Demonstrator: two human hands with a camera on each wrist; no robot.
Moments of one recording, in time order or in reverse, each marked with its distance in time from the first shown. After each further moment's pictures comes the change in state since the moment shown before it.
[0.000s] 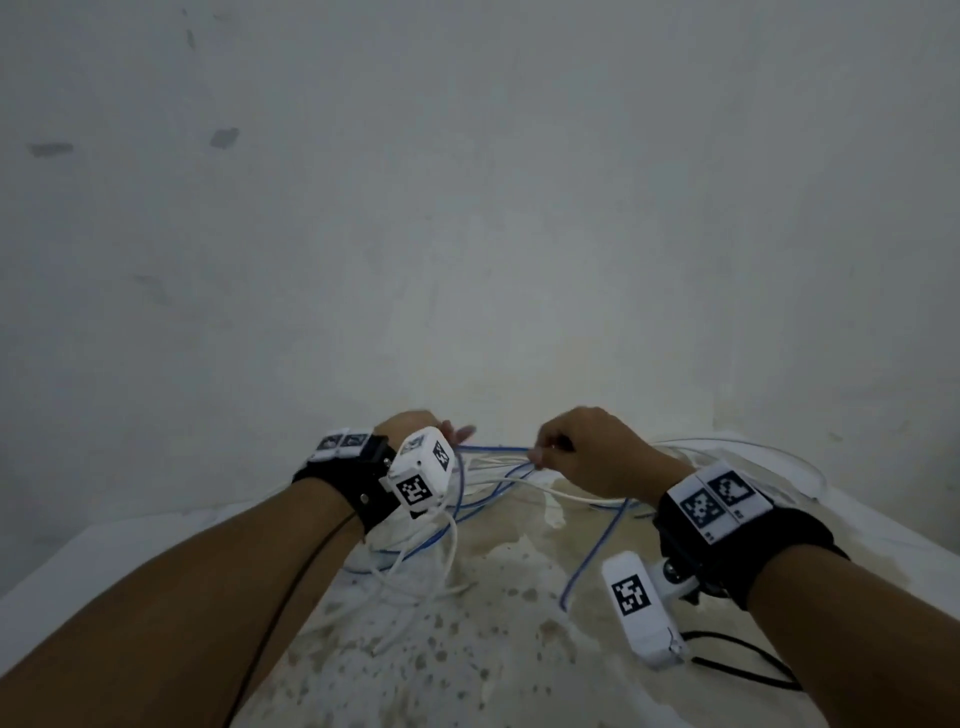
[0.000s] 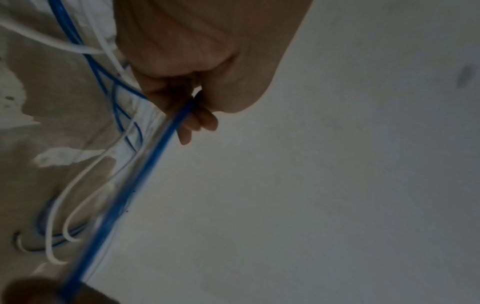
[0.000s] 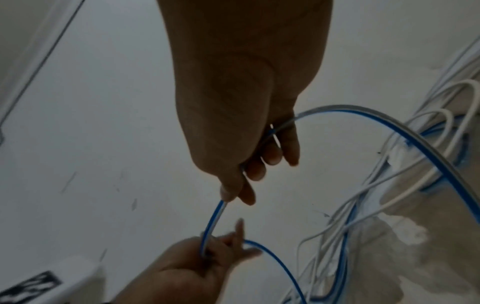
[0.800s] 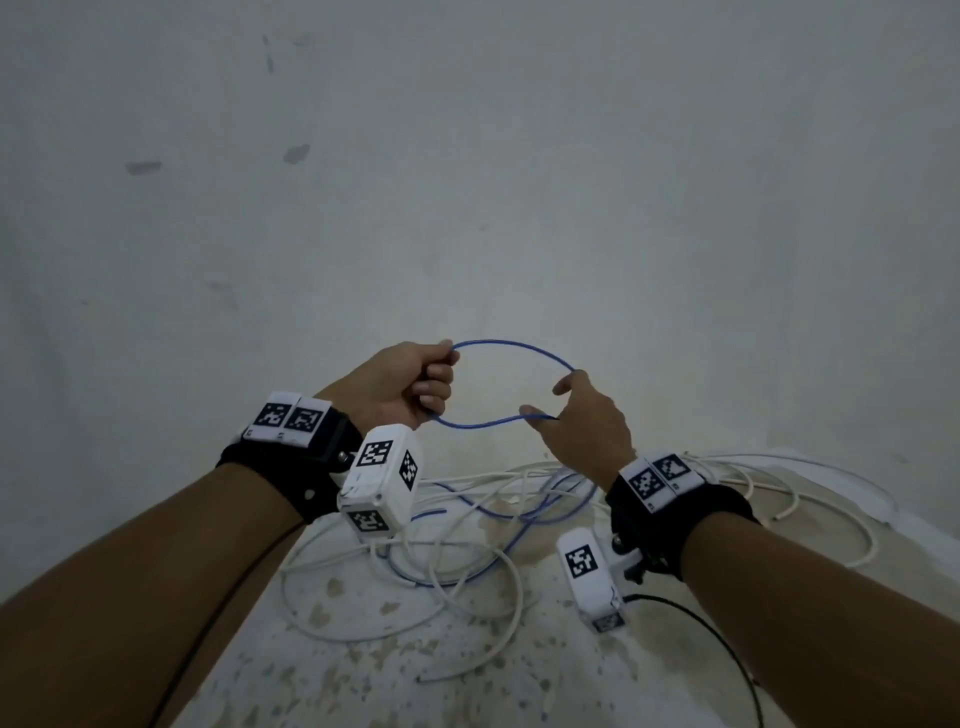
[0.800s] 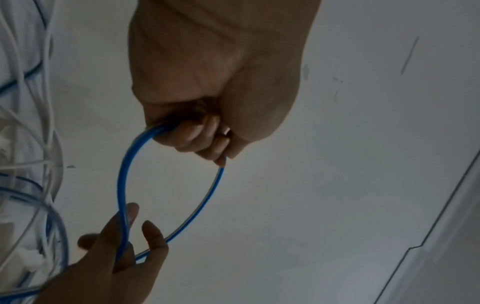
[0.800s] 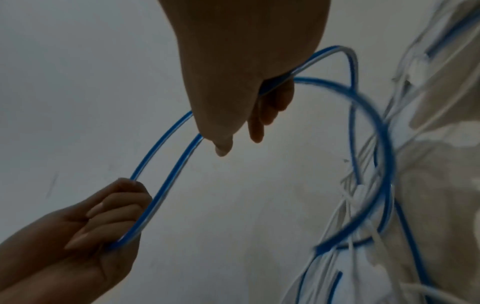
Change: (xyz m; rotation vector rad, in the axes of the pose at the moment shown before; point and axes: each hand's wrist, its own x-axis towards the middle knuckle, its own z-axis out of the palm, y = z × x) left_hand -0.089 0.076 -0.033 -0.090 -0.138 0.143; right_hand 0.068 -0.038 0.049 0.202 0.362 0.352
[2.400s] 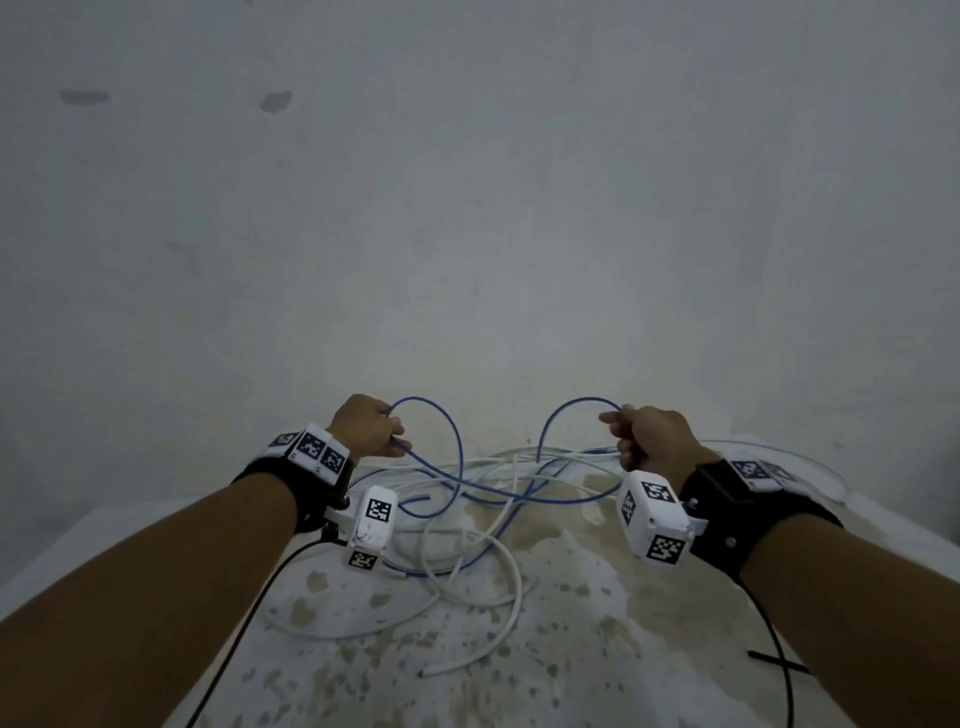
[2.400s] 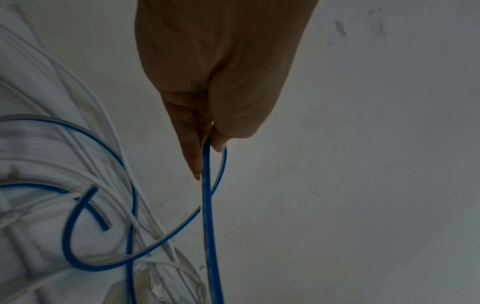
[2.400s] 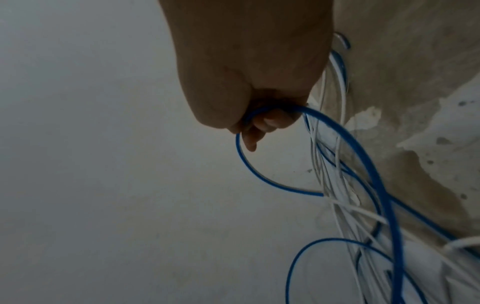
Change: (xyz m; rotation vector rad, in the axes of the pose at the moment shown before) left_hand 0.070 -0.074 -0.105 0.595 0.349 0.096; right_hand -0.016 0.031 -0.028 0.845 0.054 0.713
